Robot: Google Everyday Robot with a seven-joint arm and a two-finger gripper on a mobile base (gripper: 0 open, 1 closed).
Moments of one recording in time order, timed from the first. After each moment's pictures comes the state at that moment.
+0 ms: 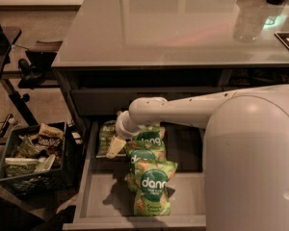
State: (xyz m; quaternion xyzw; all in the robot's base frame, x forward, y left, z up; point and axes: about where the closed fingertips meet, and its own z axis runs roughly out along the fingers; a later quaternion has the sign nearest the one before) arm 0.635 0.112 0.556 -0.63 0.71 0.12 0.30
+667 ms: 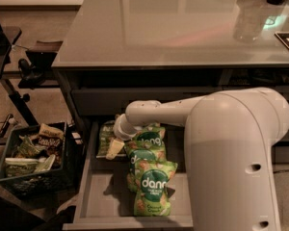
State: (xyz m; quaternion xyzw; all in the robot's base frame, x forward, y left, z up) arm 0.655 0.122 0.513 -0.64 0.70 0.13 0.28
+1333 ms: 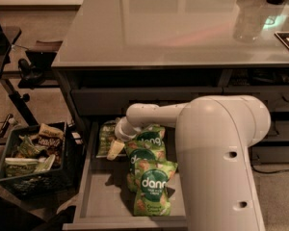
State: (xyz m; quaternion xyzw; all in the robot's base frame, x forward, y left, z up) arm 0.673 0.130 0.471 -0.64 0.70 0.14 0.28
